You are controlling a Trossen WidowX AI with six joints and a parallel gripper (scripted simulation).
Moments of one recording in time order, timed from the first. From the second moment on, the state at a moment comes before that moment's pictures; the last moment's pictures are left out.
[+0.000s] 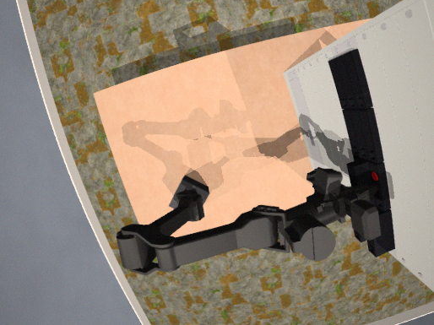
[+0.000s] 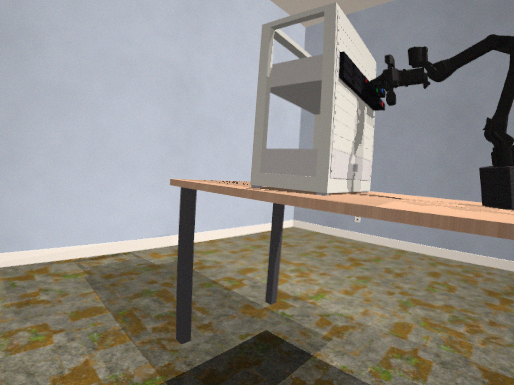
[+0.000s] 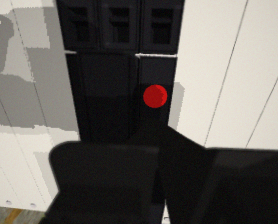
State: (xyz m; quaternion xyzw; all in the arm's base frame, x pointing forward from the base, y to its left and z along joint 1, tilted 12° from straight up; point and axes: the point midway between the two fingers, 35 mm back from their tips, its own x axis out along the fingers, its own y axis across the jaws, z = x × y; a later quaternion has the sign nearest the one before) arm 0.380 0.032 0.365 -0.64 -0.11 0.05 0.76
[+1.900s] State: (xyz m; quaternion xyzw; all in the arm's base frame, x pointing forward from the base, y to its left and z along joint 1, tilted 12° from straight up) arm 0.363 0.026 0.375 -0.64 -0.12 0.04 0.76
